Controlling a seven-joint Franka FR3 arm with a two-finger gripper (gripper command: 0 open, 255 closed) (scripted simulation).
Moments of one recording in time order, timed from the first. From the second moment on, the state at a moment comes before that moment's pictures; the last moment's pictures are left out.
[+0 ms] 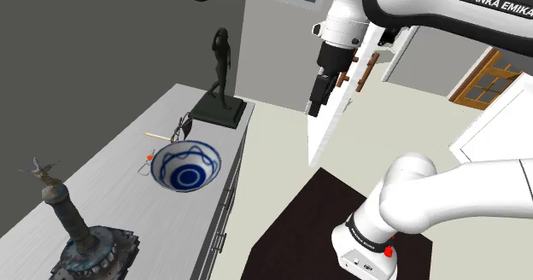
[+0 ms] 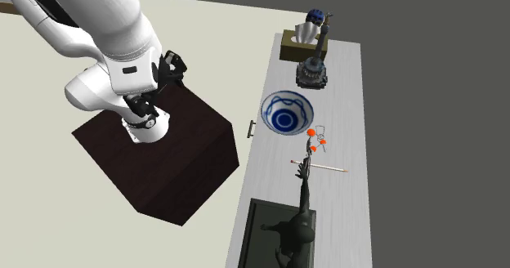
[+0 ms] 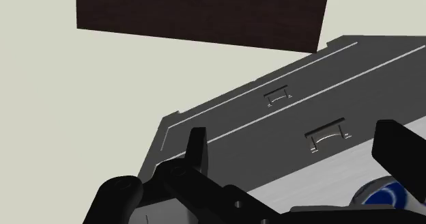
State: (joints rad) arm 0.00 -0.77 0.06 -2.33 0.11 1.47 -0.11
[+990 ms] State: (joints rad) arm -0.08 -0.50 0.41 -2.27 0.21 1.83 0.49
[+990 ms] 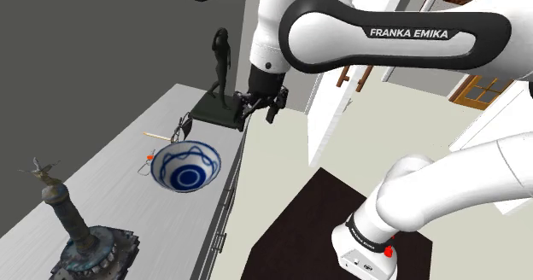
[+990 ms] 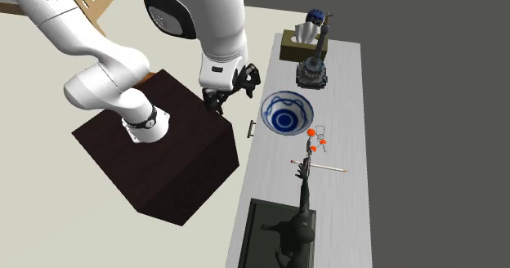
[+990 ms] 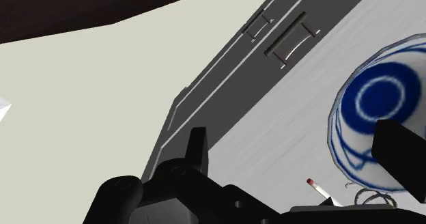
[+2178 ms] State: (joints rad) arm -0.13 0.28 0.65 -1.72 -0.36 1.98 1.48
